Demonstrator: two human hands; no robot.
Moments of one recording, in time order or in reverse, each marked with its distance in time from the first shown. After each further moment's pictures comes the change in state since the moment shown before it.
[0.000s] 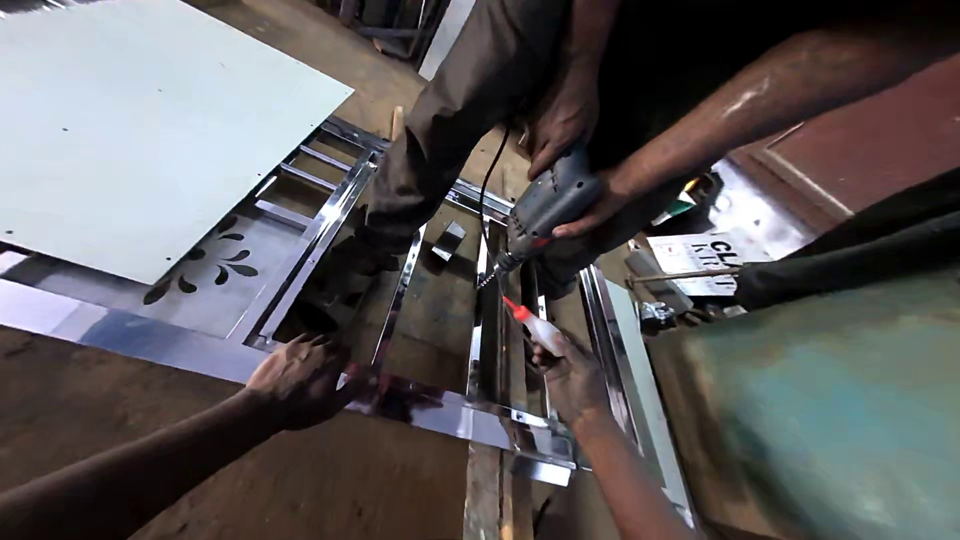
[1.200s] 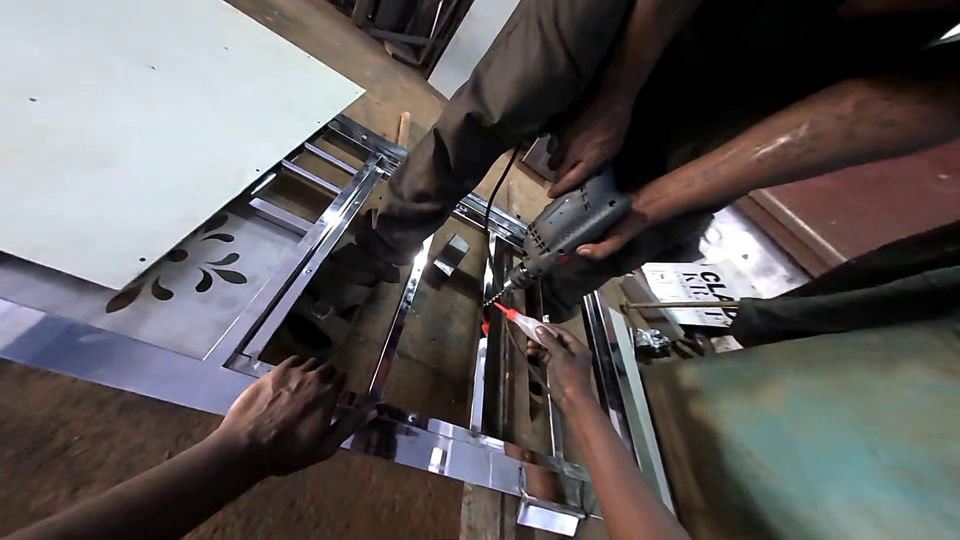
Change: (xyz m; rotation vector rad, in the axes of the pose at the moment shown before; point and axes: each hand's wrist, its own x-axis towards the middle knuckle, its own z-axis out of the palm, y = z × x) left_hand -0.002 -0.002 0.005 0.028 0.053 0.009; right_hand 0.087 0.029 0.002 -0.418 0.097 -0.138
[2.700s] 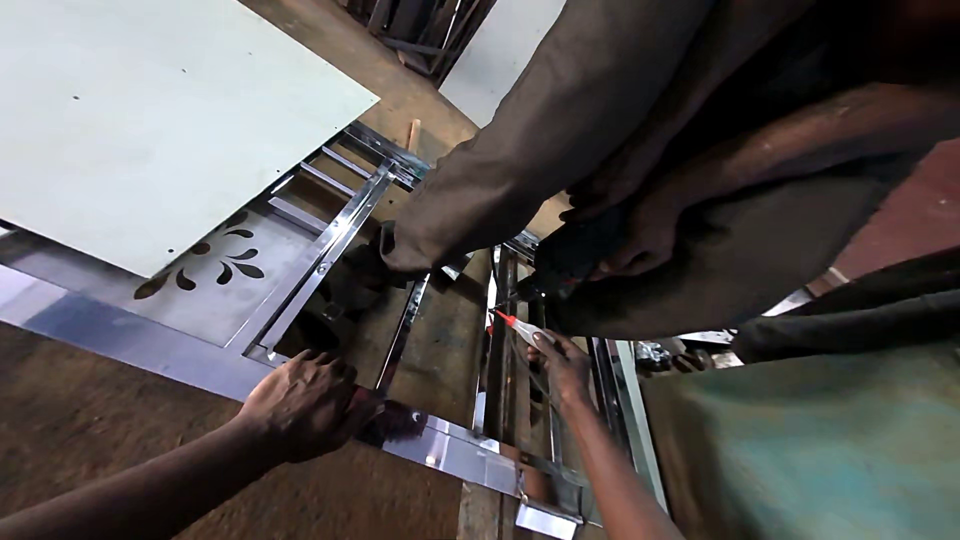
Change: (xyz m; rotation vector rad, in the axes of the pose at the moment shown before) left_hand -0.001 0.001 -0.003 -0.009 -0.019 0.009; right_hand -0.003 -0.004 0.007 -0.146 0.001 -0.018
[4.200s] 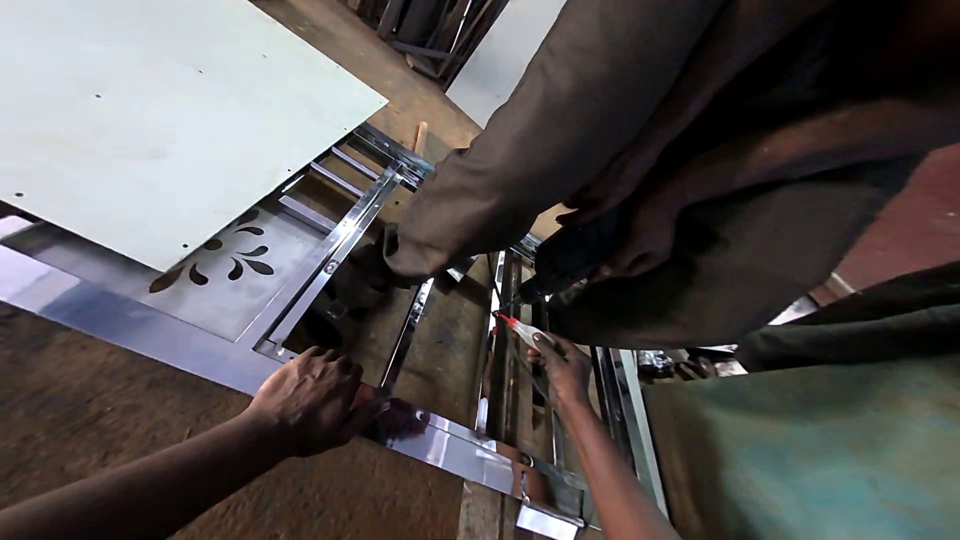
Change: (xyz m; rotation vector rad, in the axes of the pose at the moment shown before) left_hand -0.001 0.002 -0.006 0.002 -0.050 -0.014; right_hand -0.001 -0.002 0.009 -0.063 0.022 -0.023
